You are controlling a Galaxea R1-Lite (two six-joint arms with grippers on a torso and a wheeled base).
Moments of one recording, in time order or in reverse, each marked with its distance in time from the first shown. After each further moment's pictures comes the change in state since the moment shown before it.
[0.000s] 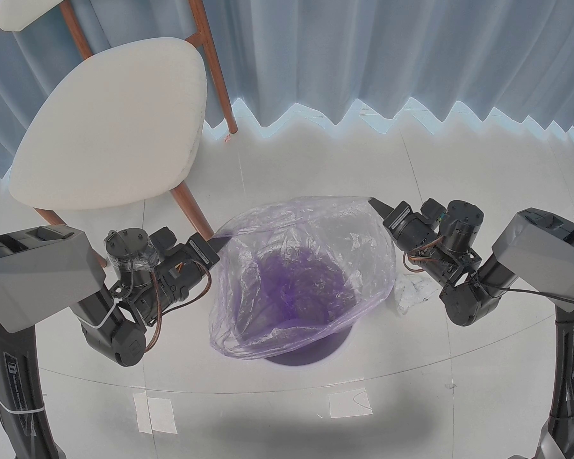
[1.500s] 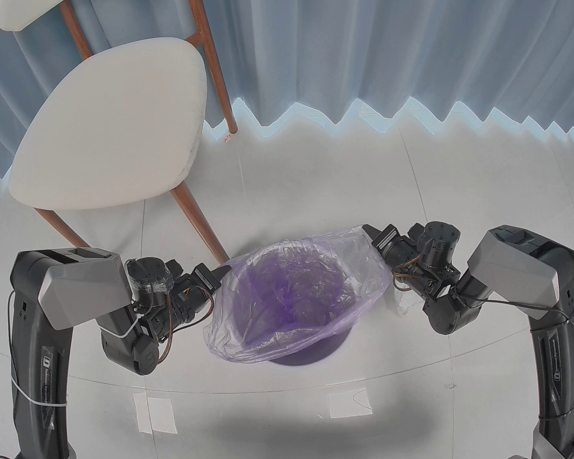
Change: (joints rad) left arm 0.046 0.222 -0.066 -0.013 0.001 -0.063; right arm -0.004 0.168 -0.115 0.069 -0.072 0.056
